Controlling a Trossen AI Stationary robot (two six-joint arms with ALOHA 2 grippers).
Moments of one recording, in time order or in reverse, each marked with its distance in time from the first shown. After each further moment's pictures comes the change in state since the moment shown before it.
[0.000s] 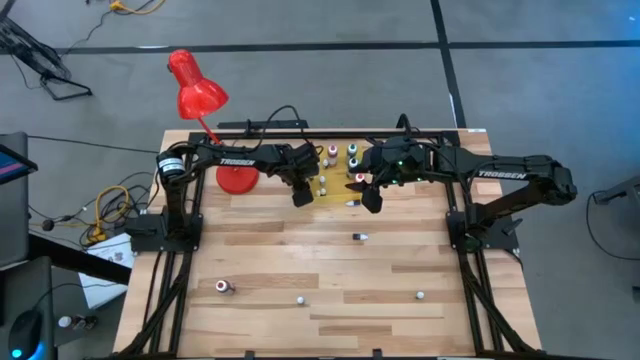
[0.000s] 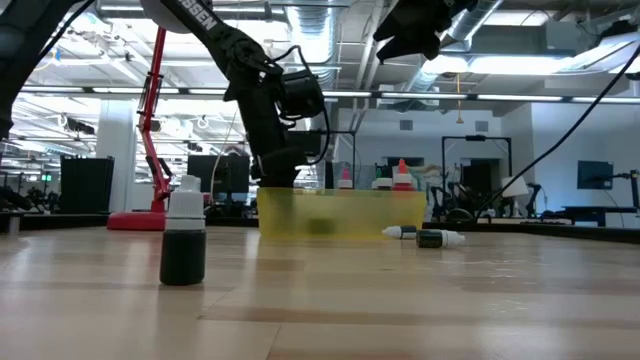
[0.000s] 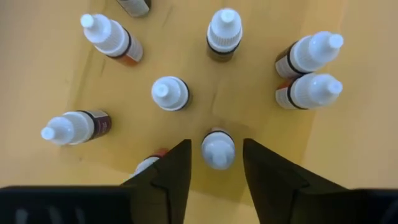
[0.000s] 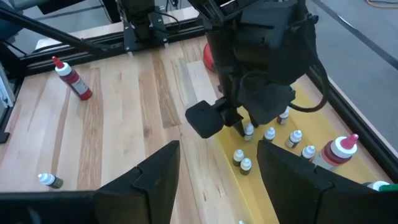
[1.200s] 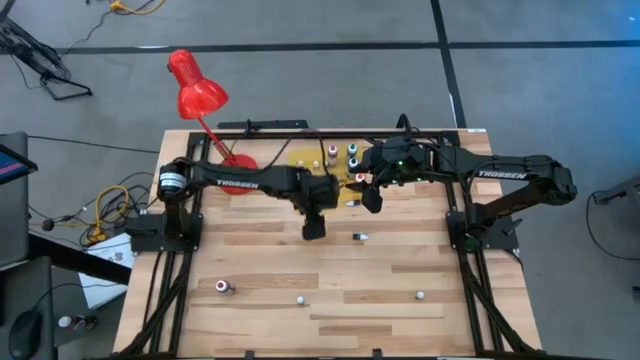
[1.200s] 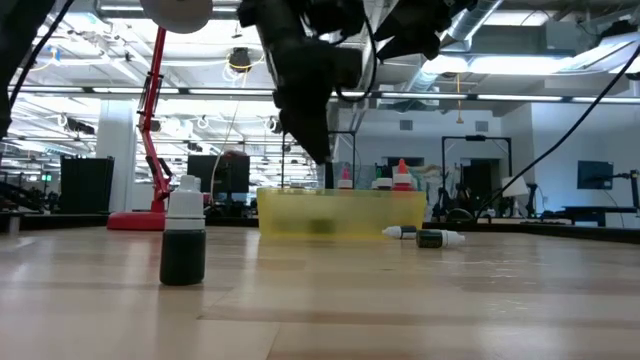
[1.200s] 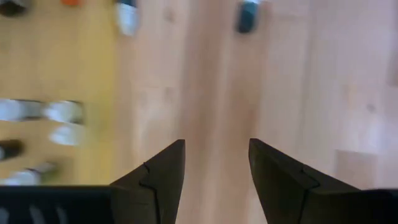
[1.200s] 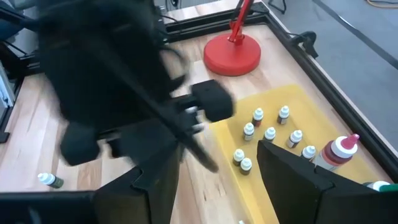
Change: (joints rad) left arm -0.334 -0.002 0.281 -0.285 0.079 -0.142; right arm 0.000 0.000 0.000 0.000 0.000 0.000
